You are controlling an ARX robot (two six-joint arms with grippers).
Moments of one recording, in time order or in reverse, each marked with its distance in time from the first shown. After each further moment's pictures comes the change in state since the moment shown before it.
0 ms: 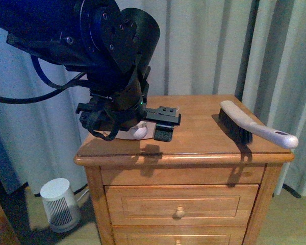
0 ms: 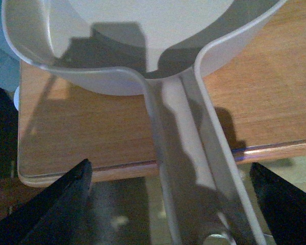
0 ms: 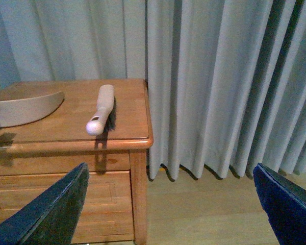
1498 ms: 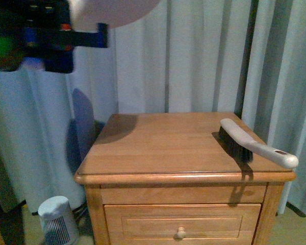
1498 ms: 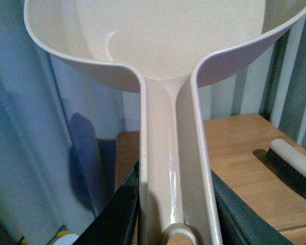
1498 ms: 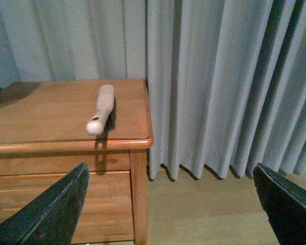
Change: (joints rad) left arm 0.047 -0.781 -0.891 0.992 0.047 0.243; right arm 0.000 0.000 0.000 0.000 0.000 0.000
